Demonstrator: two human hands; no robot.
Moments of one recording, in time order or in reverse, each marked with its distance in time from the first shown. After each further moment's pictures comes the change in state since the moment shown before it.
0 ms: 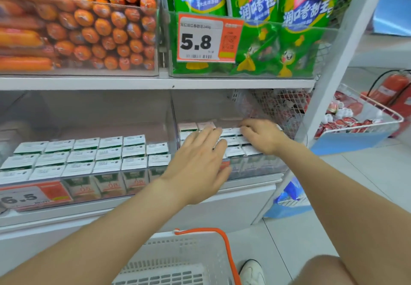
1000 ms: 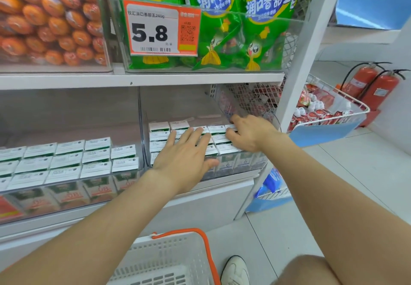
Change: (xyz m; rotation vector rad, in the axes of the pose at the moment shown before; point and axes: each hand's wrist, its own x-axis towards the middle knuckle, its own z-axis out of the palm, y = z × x) left_hand 0.044 0.017 0.026 0.026 -0.301 -0.092; right_hand -0.014 0.022 -0.015 -0.338 -0.127 0.079
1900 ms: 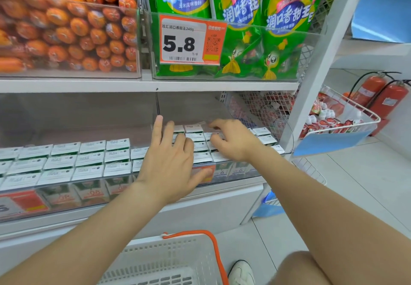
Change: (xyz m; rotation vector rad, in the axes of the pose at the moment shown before) left_hand -0.048 -0.034 -0.015 0.370 0.112 -0.119; right_hand 0.005 -0.071 -0.004 0.434 0.164 -0.227
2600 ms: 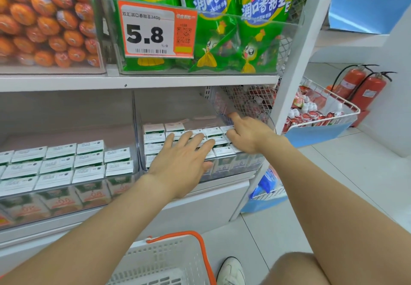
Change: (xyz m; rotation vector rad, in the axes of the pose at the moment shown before) left_hand 0.045 0.045 0.016 -0.369 0.019 0.203; right_hand -0.020 0.071 -0.028 -0.293 -0.110 0.226
